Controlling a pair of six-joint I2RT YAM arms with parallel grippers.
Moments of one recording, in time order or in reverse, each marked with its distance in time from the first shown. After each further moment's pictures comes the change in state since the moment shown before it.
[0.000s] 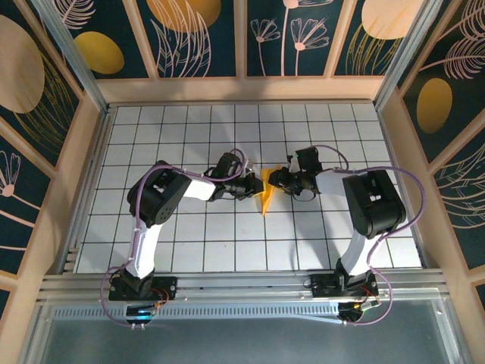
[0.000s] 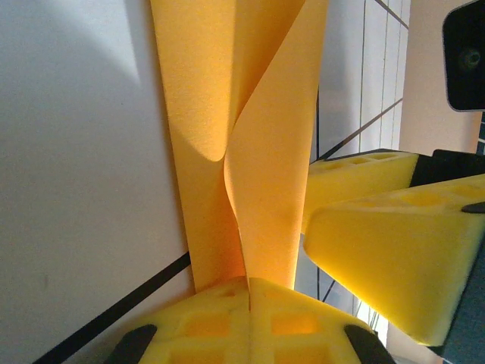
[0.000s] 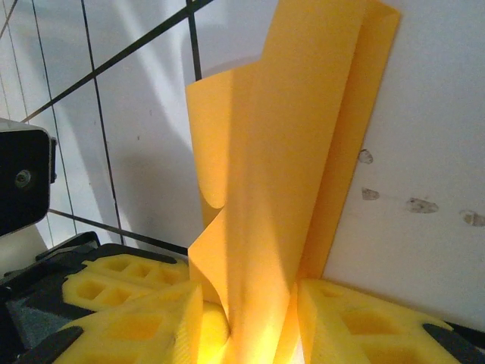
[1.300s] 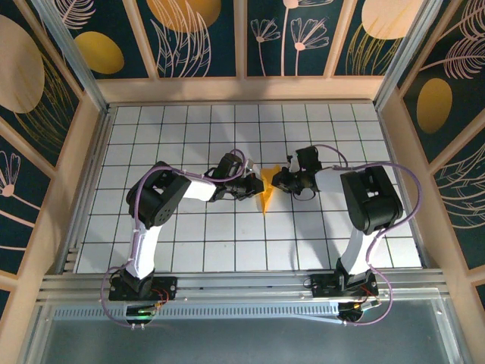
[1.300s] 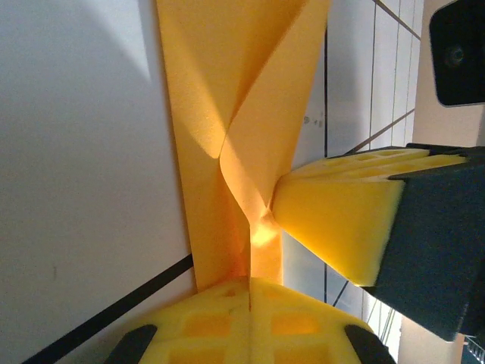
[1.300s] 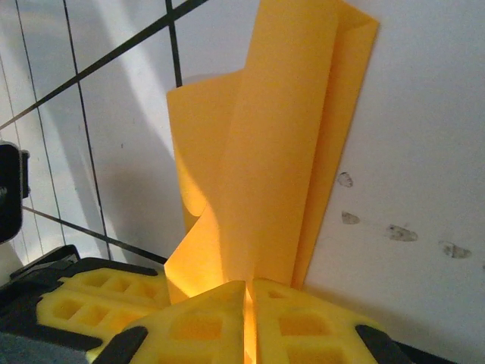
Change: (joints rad) left arm -0.013 -0.017 -0.003 -0.025 -0.062 -0.002; right arm -0.013 0.052 0.027 -0.013 -0.004 -0.033
